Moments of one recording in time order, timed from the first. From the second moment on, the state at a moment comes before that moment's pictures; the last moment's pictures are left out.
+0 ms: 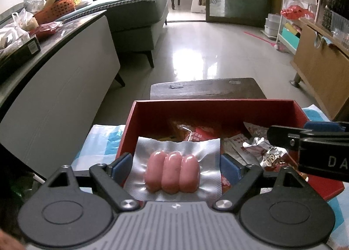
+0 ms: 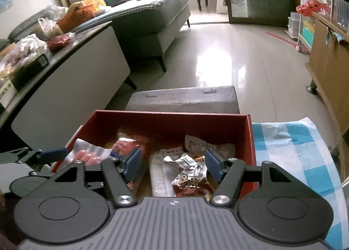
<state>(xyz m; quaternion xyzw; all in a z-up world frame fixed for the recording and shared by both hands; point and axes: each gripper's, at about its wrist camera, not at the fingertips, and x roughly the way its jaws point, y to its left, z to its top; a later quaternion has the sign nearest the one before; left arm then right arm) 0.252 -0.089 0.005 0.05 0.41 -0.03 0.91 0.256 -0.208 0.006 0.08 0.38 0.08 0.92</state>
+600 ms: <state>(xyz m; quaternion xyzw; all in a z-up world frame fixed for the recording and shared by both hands) 0.218 -0.067 0.022 0.02 0.42 -0.05 0.91 0.218 -0.196 0.034 0.05 0.37 0.08 0.92</state>
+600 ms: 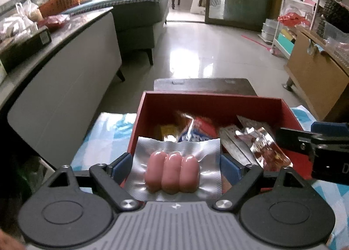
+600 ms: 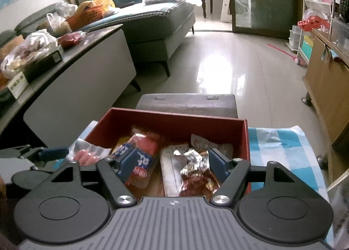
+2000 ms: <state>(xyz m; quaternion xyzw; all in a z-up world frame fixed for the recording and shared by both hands) 0.167 -0.049 0.007 -0.03 0.49 -0.09 0.87 0.152 -0.236 -0.003 0.05 0.45 0.07 0.89</state>
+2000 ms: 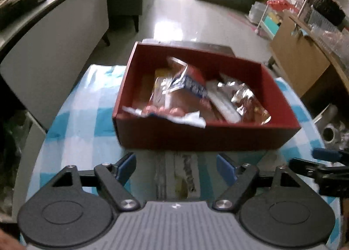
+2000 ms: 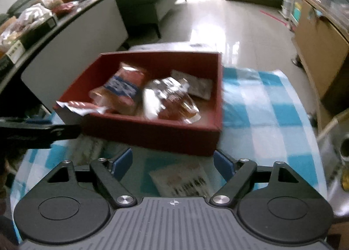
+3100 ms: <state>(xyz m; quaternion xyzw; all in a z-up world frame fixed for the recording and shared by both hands) 0.178 -0.087 -0.053 0.06 0.51 -0.04 0.86 0.147 -0.229 -0.069 -0.02 0.51 0.06 0.86</state>
